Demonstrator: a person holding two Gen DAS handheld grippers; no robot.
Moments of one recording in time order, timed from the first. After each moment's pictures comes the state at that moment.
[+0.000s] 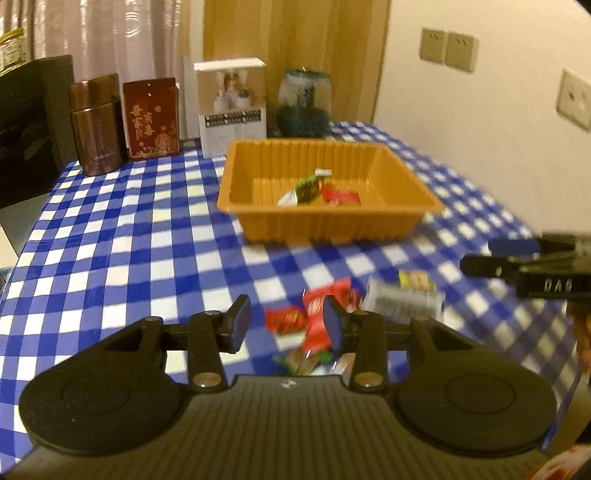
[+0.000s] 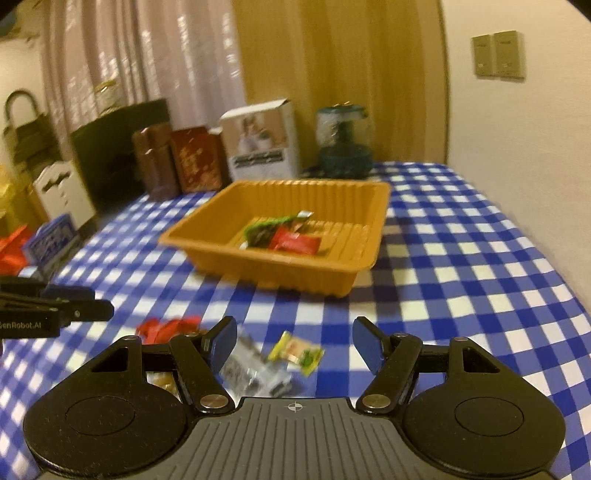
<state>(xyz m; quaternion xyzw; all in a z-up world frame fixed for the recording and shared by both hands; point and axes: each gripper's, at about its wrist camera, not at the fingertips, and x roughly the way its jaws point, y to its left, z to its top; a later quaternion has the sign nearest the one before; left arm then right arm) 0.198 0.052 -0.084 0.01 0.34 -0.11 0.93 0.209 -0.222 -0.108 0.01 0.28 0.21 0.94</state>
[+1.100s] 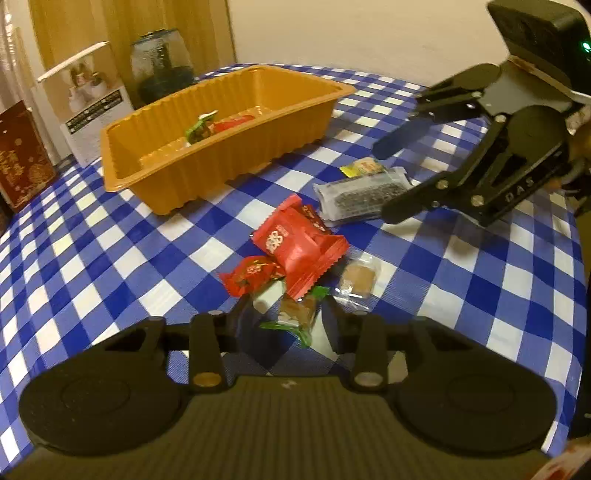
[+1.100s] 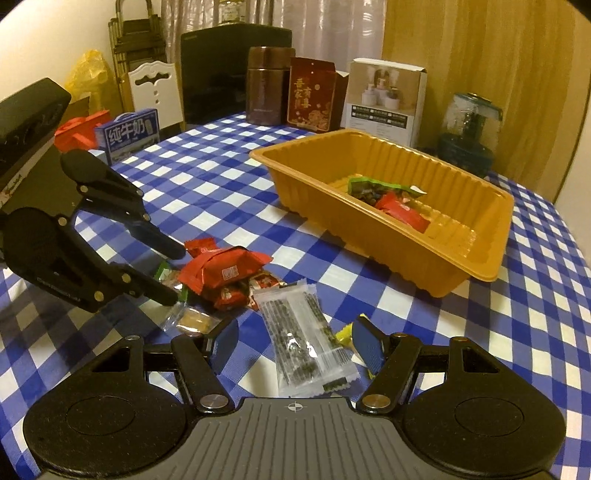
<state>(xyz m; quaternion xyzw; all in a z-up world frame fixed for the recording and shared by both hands) 0.230 0.048 -0.142 0.19 0.36 -0.31 0.86 0.237 -0.172 -0.149 -0.14 0.30 0.34 0.88</state>
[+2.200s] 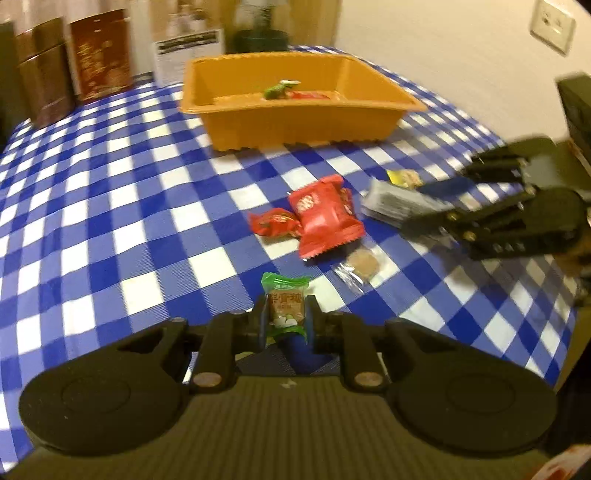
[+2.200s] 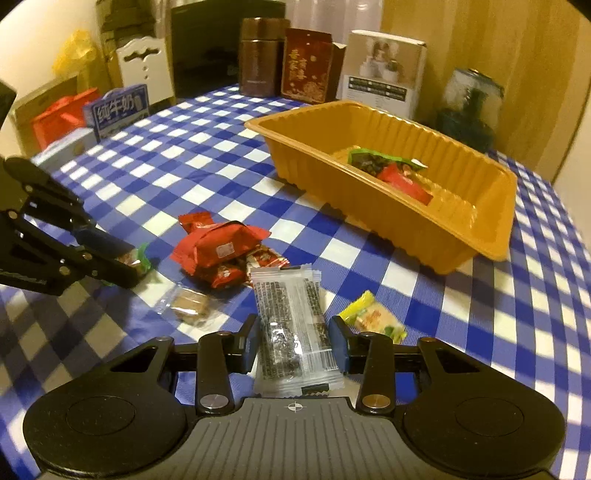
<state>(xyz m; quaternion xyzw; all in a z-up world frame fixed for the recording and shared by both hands) 0.204 0.065 -0.128 0.04 0.42 -0.17 0.89 0.233 -0.165 -0.154 -0.14 0.34 0.31 0.88</state>
